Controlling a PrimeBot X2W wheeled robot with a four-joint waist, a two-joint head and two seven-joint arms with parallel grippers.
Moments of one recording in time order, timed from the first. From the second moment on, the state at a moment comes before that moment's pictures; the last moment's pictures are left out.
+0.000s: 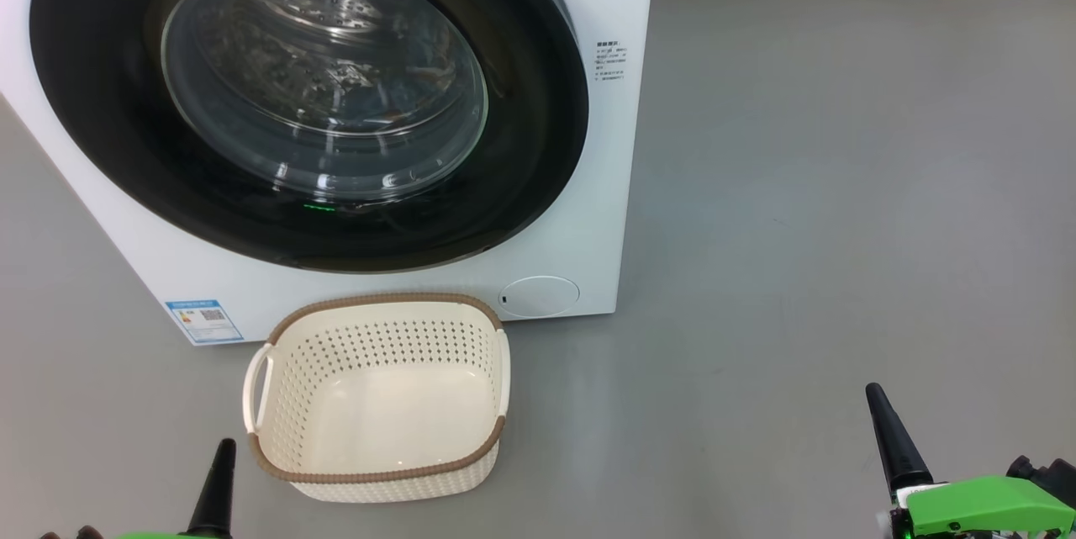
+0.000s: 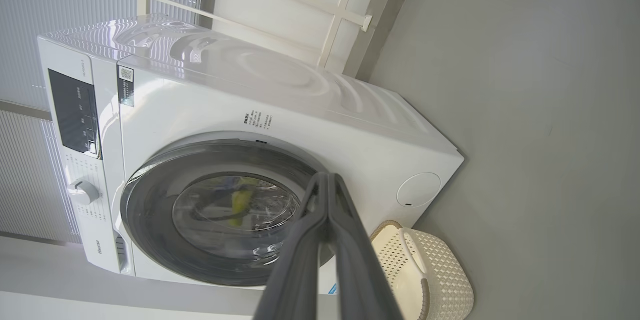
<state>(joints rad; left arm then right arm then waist) -0.01 0.02 0.10 0.24 -1.28 -0.12 0.03 -0.05 -0.05 -0.10 0.29 1.29 0.14 0.03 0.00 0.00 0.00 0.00</state>
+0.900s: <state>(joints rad) -0.06 0.03 0.09 0.26 -1.59 -0.12 0.11 -0.07 -0.05 -0.13 0.28 1.59 0.13 0.11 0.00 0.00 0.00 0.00</state>
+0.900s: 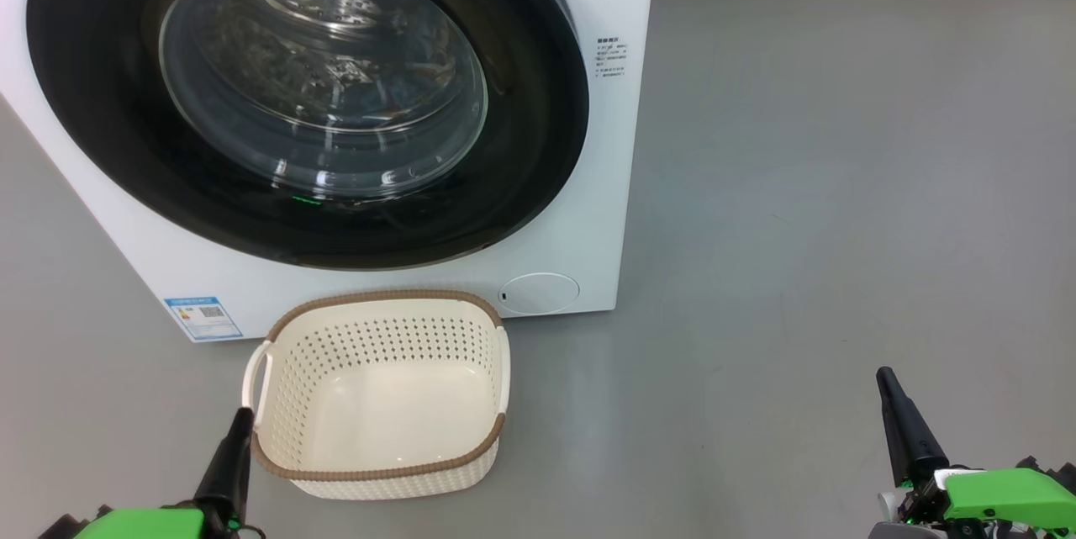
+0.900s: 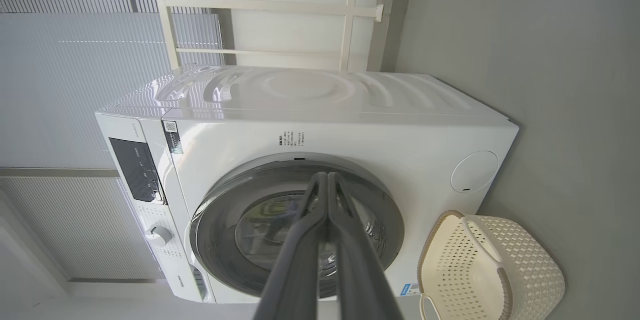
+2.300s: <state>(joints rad) -0.07 0.03 0.09 0.26 -1.60 -0.12 0.11 -0.07 -0.05 -0.14 0.28 1.60 0.13 0.11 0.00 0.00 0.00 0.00</state>
